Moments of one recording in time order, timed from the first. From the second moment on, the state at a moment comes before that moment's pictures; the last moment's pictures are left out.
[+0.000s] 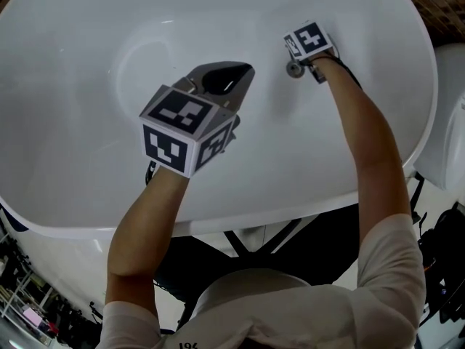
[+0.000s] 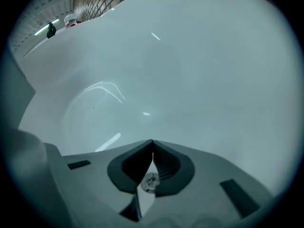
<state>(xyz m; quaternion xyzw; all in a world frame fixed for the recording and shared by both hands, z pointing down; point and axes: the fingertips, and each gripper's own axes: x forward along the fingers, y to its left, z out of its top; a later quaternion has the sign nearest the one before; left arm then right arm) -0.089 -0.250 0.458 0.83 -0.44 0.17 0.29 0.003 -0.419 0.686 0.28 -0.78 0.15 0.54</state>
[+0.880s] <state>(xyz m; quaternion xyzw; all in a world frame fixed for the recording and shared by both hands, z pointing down) -0.059 -0.236 0.470 0.85 -0.39 0.18 0.32 0.098 -0.346 0.833 0.23 -0.68 0.35 0.59</state>
